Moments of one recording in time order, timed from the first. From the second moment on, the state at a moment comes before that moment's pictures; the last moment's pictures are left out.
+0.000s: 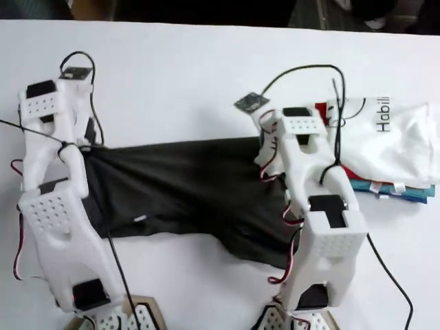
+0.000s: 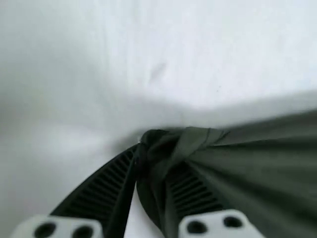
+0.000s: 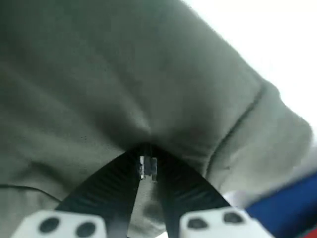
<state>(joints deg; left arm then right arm) -25.7 42.5 -32.8 89.3 -18.1 -6.5 24.4 4.0 69.9 37.5</state>
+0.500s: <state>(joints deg) -22.7 43.5 -50.1 98.7 -23.1 -8.9 24.4 4.0 69.8 37.5</state>
